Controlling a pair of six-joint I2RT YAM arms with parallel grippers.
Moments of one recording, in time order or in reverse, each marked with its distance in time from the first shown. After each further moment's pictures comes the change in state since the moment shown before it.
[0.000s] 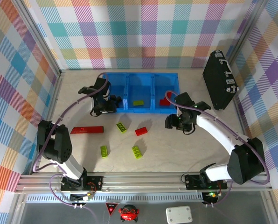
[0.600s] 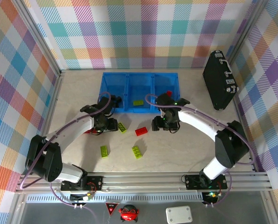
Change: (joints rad) left arm -0.099 -0.229 -0.309 0.038 -0.037 -0.121; right arm 0.185 0.242 0.166 0.000 0.032 -0.005
